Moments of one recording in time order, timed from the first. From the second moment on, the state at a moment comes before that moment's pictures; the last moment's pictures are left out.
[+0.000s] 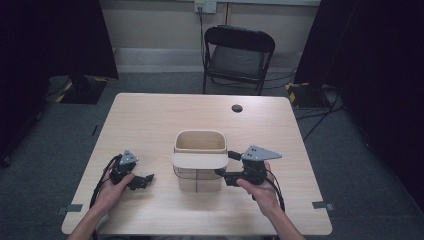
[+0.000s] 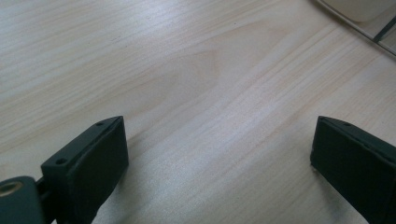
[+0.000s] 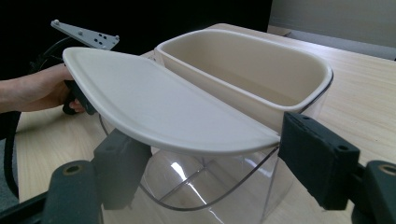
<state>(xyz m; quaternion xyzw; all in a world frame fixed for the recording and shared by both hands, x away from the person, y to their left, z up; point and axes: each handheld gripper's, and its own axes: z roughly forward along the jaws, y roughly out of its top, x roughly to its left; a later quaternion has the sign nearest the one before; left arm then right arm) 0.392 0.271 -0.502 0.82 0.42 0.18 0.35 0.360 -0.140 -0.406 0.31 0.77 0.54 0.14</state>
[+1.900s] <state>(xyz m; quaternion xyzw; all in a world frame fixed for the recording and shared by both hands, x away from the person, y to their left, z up) 0.392 0.271 -0.502 0.82 0.42 0.18 0.35 0.365 -0.128 -0.397 0.29 0.77 0.56 0.12</state>
